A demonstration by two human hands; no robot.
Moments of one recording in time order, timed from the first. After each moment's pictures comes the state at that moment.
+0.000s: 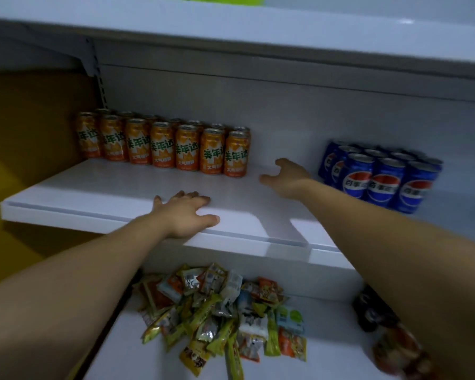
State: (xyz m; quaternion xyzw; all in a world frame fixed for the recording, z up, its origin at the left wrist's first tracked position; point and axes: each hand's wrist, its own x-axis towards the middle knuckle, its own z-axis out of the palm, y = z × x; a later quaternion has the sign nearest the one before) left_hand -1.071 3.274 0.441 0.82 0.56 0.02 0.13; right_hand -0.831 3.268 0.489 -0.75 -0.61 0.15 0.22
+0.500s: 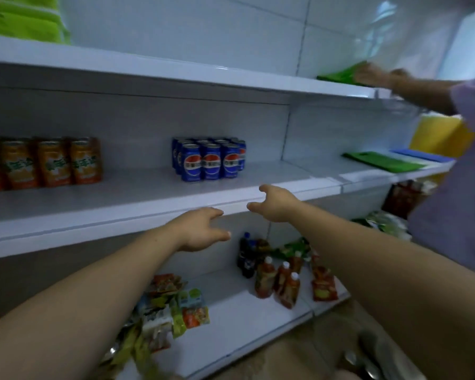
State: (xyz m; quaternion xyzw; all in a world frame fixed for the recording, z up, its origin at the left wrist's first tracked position) left_hand -0.891 3.067 0.462 0.94 0.26 0.04 0.22; right_hand -0.717 2.959 0.490 -0.89 -0.42 0.08 0.18
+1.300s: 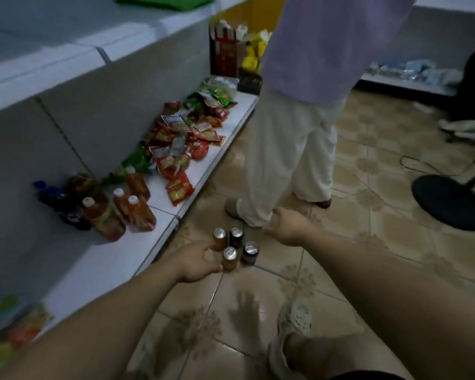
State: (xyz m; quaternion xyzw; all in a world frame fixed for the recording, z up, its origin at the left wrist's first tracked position) left_hand -0.628 2.802 0.206 0.92 -0.02 -0.30 0.26; right_hand -0.563 2.574 0.220 -0.96 -0.01 0.23 0.16
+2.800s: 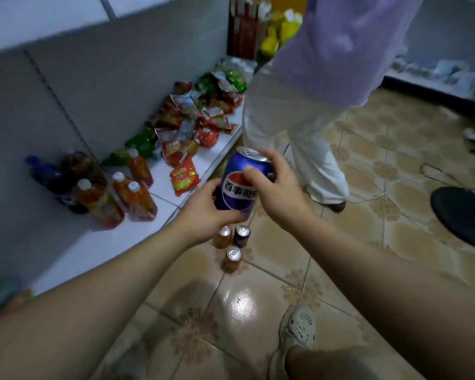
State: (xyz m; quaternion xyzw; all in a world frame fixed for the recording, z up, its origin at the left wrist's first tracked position) left_hand -0.569 2.800 0.228 0.79 0.02 -0.09 0.60; right_hand -0.535 2.653 0.251 -0.80 -0.03 0.04 0.60
